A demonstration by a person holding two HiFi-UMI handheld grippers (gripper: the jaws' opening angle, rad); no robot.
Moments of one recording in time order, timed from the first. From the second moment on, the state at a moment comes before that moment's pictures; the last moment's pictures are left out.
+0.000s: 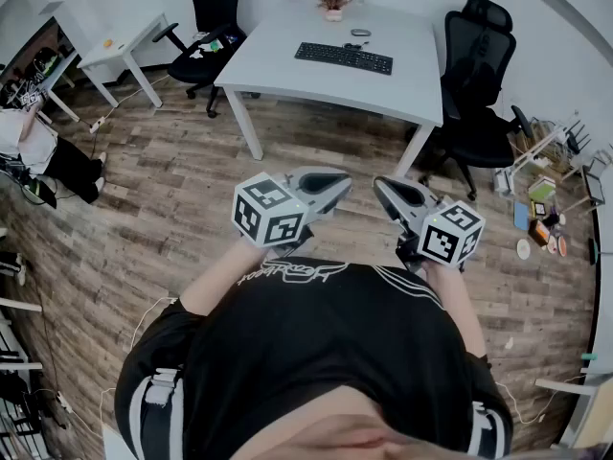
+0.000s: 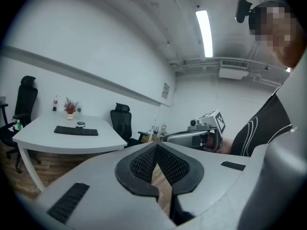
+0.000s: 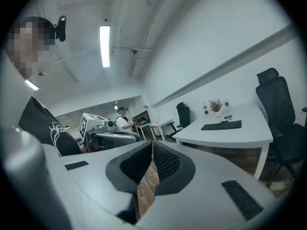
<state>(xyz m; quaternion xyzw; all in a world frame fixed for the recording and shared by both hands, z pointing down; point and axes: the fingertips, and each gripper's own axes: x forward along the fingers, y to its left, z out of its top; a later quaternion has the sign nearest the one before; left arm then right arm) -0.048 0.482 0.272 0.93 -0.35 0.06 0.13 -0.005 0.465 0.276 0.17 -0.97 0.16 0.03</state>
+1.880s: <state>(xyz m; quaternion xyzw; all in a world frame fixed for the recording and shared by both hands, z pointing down) -0.181 0.381 0.340 0.90 -0.38 0.08 0.17 -0.126 0.356 0.335 0.19 -0.97 0.17 0.04</state>
